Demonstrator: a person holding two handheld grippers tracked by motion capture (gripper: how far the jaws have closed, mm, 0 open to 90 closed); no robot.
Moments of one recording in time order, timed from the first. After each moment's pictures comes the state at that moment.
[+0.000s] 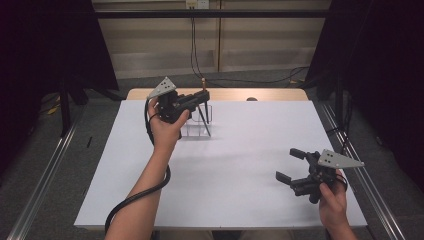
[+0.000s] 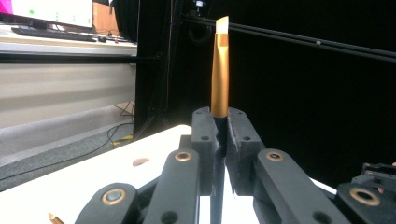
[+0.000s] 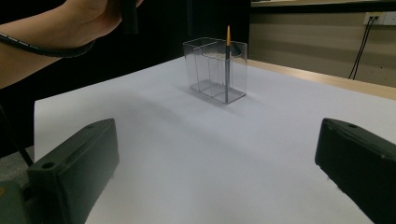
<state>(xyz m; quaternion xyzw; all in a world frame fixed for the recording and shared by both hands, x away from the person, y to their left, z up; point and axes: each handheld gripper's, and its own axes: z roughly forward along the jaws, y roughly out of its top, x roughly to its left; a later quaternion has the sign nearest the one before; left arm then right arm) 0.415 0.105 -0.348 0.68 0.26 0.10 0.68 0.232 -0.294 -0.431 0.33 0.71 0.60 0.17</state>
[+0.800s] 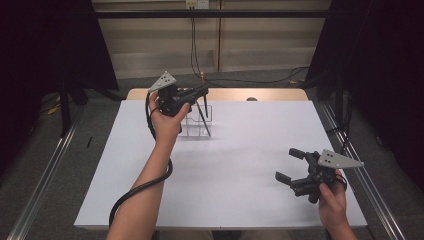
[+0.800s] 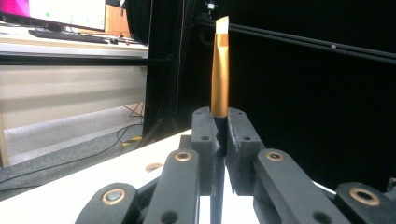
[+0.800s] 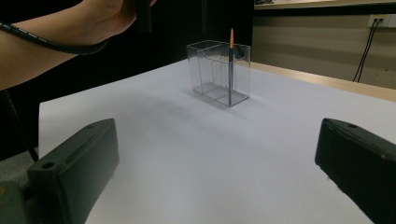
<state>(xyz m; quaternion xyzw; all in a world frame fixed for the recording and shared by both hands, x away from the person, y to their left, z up) 0.433 0.104 -0.345 0.68 0.28 0.11 0.67 0.232 -0.293 -0.432 0.32 0.71 0.61 0.17</state>
